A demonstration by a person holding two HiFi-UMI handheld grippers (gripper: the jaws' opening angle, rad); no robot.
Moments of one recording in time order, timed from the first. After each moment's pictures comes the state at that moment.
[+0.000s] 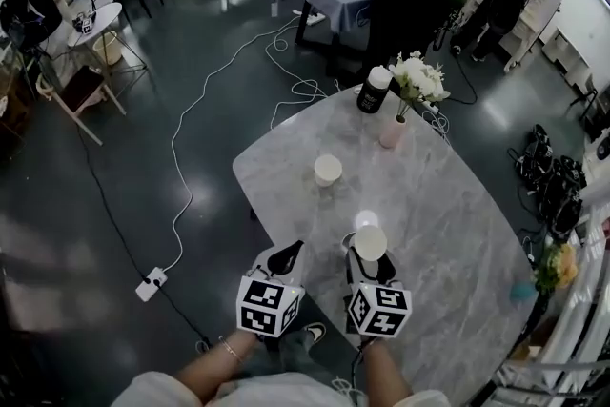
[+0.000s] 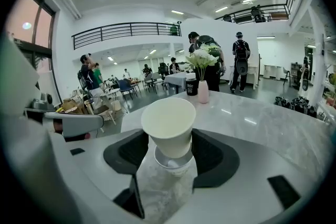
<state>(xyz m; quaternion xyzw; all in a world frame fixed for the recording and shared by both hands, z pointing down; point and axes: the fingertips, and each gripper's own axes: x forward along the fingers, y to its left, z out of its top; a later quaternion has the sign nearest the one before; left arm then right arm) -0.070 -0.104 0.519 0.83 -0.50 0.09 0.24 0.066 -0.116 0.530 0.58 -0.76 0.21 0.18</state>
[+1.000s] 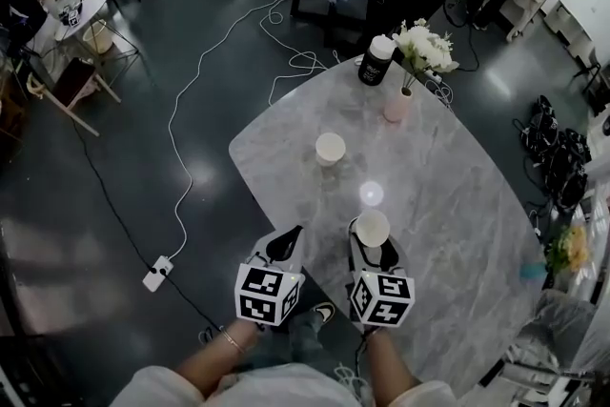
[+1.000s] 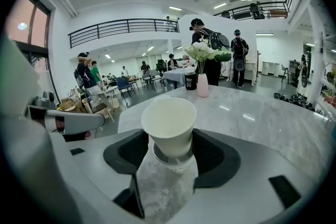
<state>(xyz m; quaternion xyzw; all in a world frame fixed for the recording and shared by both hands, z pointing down) -0.077 -0.115 0.544 0.82 -0.49 0.11 0.26 0.062 -0.120 0.554 0.59 -0.75 0.23 0.19</state>
